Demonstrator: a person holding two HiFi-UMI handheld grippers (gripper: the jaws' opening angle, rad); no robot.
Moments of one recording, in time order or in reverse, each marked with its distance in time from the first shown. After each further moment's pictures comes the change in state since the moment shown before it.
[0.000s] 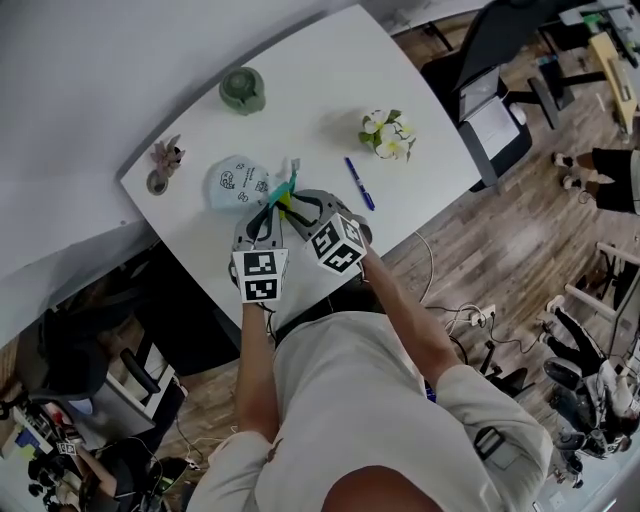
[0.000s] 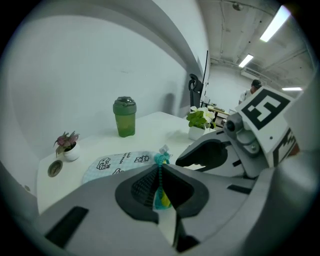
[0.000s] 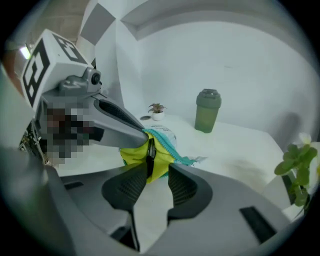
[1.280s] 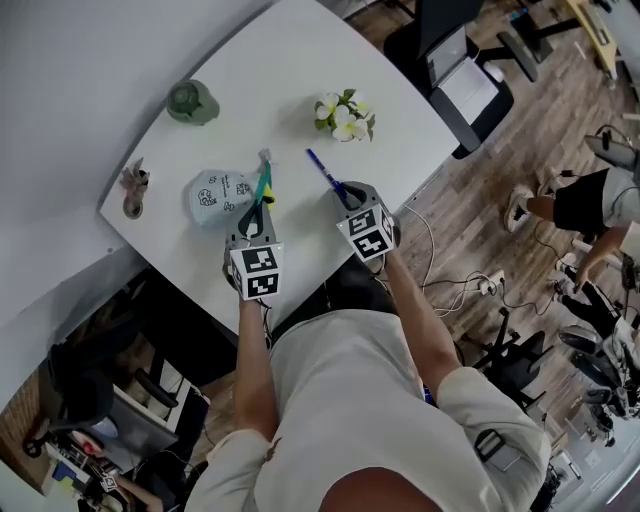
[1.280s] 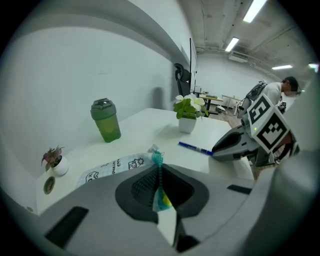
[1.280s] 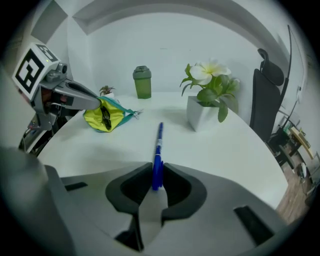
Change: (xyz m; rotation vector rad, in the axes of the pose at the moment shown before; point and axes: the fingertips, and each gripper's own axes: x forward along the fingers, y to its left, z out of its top) left arm 0.029 -0.037 -0.001 0.168 0.048 0.005; right arm -0.086 -0.085 -0.146 0.354 0.152 -0.364
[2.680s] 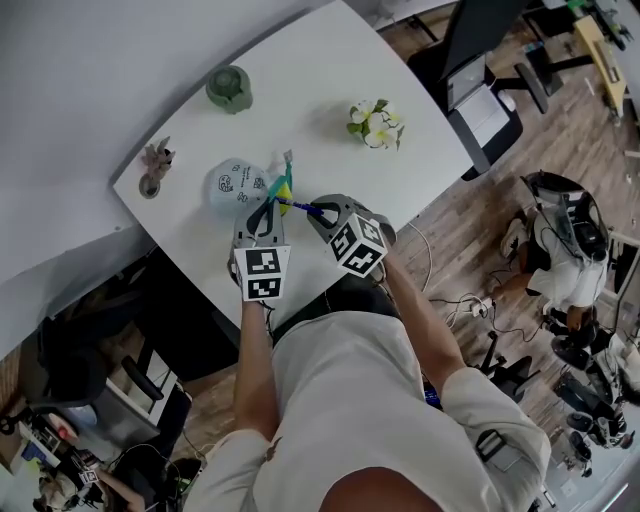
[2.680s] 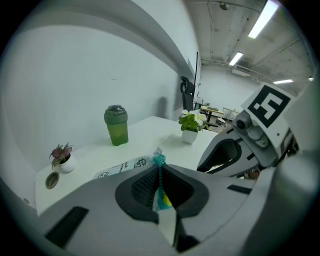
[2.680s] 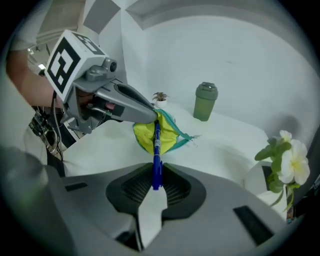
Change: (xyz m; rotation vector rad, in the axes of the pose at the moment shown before) left arm -0.034 0.021 0.014 -0.081 -0.098 -0.028; right arm -0.017 0.122 0.072 -0.431 -0.010 0.346
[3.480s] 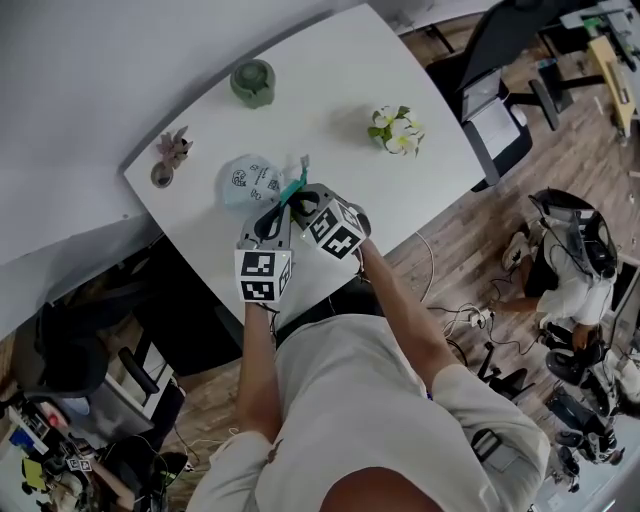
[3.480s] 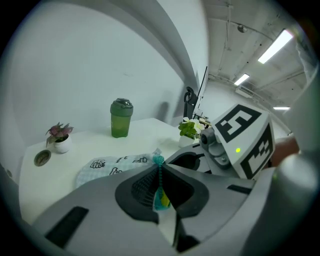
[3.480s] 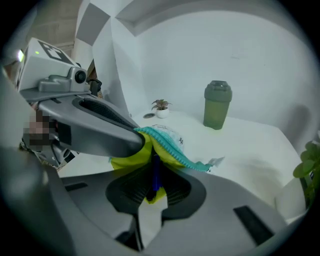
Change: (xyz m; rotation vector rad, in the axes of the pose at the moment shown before) left arm -0.011 0.007 -0.013 -0.191 -0.057 -0.098; right arm 0.063 0.007 0.058 0.072 -0.117 0.055
